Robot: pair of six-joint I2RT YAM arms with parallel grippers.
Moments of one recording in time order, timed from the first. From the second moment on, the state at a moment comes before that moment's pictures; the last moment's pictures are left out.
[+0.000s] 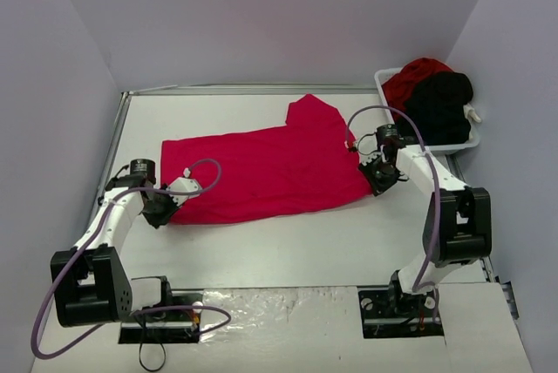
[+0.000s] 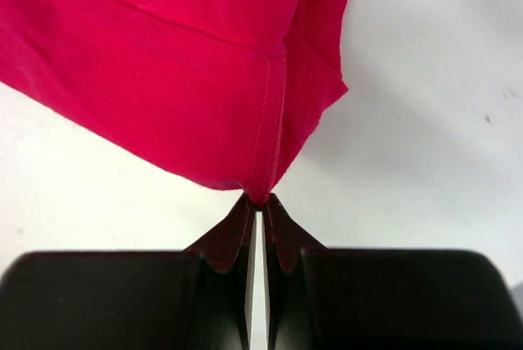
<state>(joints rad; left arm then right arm) 0.10 1.25 0.79 -0.85 0.23 0.97 0.09 1.64 1.09 -0.79 -0.10 -0.53</state>
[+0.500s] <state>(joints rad) 0.09 1.21 0.79 -0.99 0.28 1.07 0.09 1.37 1.05 -0.98 -0.08 -0.54</state>
